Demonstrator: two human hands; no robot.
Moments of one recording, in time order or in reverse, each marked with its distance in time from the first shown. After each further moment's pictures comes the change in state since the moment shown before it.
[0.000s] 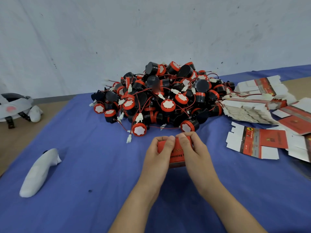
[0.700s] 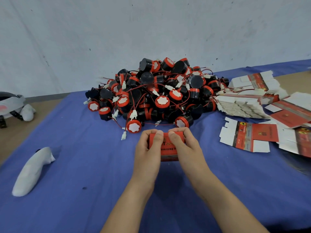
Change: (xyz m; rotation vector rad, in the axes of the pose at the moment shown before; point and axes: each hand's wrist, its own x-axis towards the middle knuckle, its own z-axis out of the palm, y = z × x) left_hand -0.003 -0.001 -0.004 0.031 0.045 0.151; right_hand 0.001 -0.001 0.001 0.101 -0.068 0.059
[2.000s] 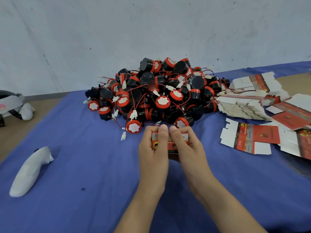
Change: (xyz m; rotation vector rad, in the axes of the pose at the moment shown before) left_hand -0.007 0.013 0.020 0.075 0.097 0.200; right_hand -0.004 -0.011 0.005 0.180 0.039 0.014
